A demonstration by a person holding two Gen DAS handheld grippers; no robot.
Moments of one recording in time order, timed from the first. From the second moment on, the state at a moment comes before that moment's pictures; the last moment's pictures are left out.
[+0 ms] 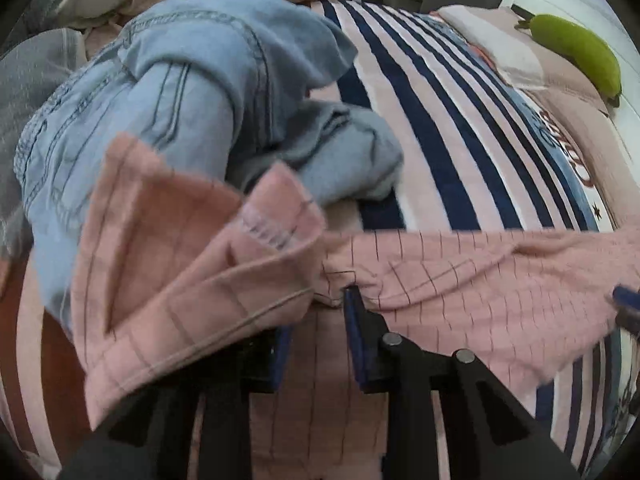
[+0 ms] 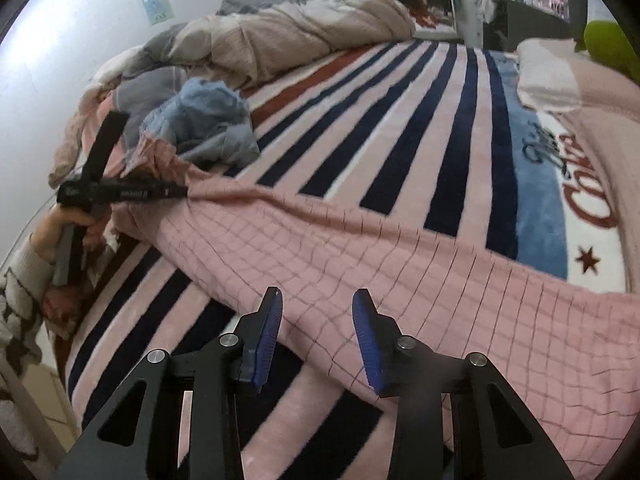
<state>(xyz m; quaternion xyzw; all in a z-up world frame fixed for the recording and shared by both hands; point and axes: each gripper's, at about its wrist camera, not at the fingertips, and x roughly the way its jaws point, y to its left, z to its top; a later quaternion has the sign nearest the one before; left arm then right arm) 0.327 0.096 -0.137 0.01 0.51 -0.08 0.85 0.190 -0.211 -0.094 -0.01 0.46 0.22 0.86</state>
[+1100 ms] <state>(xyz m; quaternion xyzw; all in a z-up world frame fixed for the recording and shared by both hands) 0.264 0.027 -0.054 0.02 0.38 -0.16 0.91 0.090 -0.357 -0.051 0.04 0.44 0.04 0.90</state>
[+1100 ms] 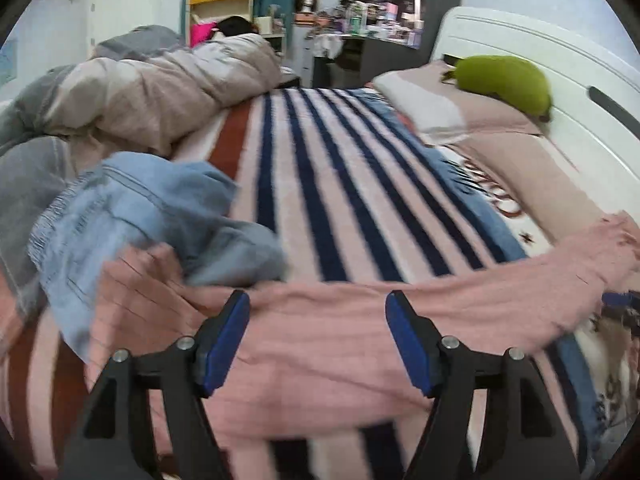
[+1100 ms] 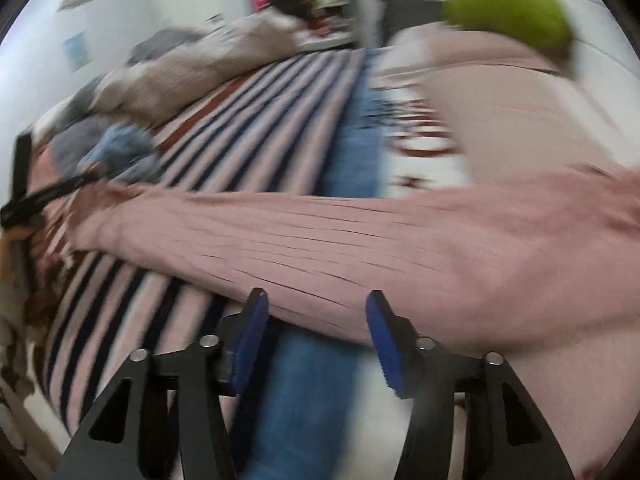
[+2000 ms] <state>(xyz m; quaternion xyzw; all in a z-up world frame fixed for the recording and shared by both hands) 0.205 0.106 -0.146 -0.24 0.47 -0.08 0.85 0.060 -0.523 -0.024 0.18 0.30 -0.11 0.93</state>
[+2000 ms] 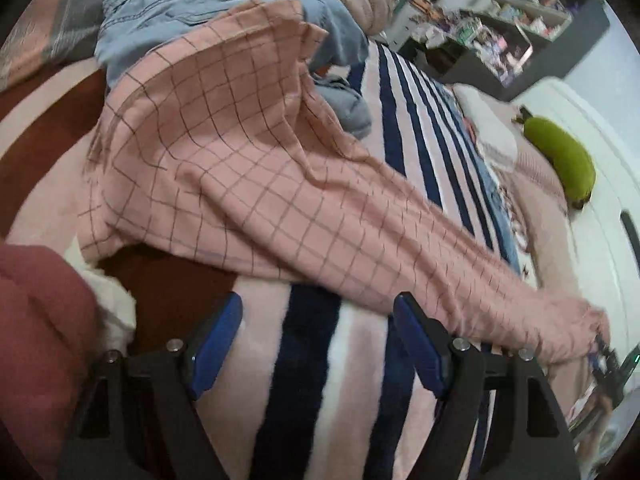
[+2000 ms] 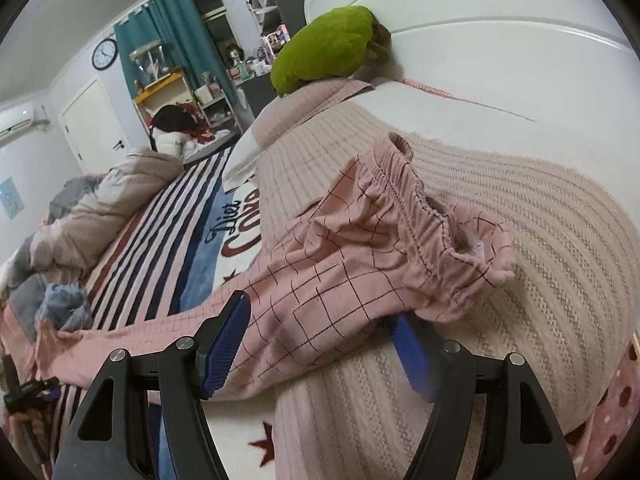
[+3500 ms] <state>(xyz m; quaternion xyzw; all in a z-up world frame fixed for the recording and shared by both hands) 0.209 0.114 -0.107 -0.17 0.40 0.00 0.90 0.032 -0.548 -0.017 0.18 0.35 -0.11 0.91</state>
